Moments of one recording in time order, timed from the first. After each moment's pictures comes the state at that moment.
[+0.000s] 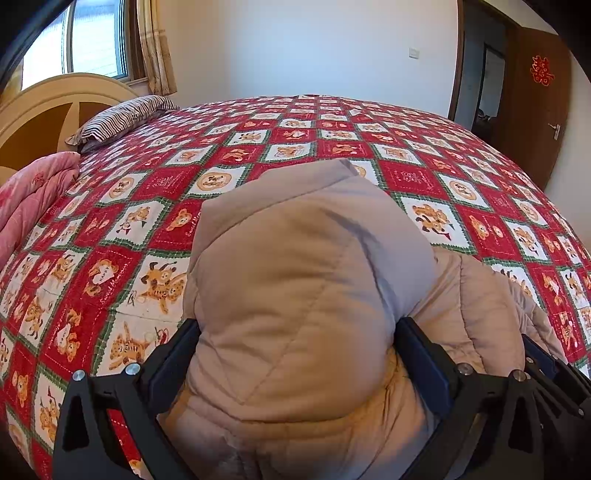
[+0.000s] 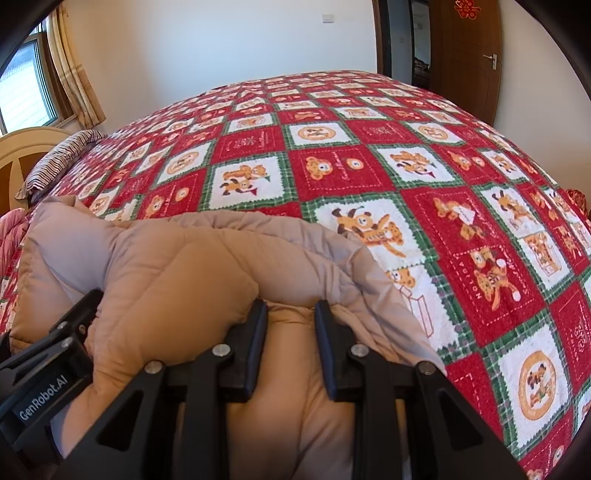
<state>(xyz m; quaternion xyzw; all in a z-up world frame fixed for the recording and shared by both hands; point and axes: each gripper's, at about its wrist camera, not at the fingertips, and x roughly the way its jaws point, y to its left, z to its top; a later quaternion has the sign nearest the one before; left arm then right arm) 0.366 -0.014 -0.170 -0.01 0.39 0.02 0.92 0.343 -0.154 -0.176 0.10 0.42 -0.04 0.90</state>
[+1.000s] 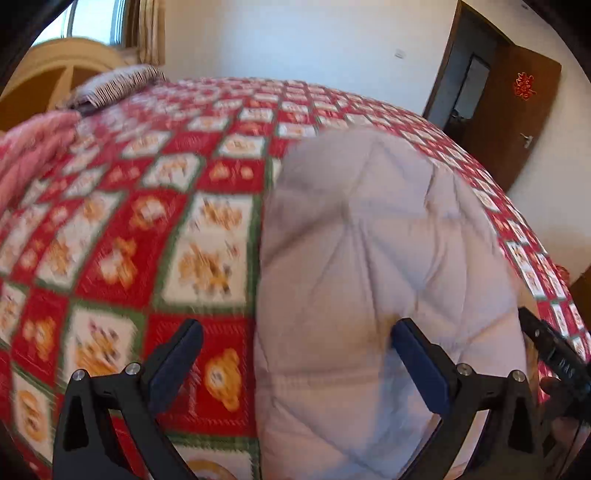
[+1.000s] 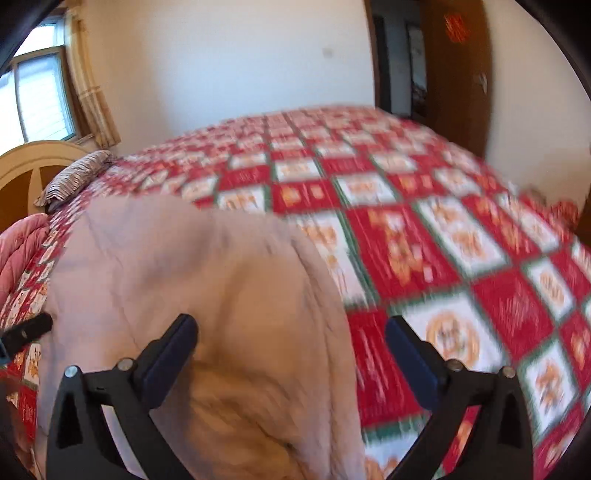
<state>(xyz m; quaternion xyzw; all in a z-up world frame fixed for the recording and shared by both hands) 0.266 0.074 -0.155 -0.07 0.43 -0.06 0.90 0.246 -0.185 -0.147 0.11 0.38 -0.04 0.92</state>
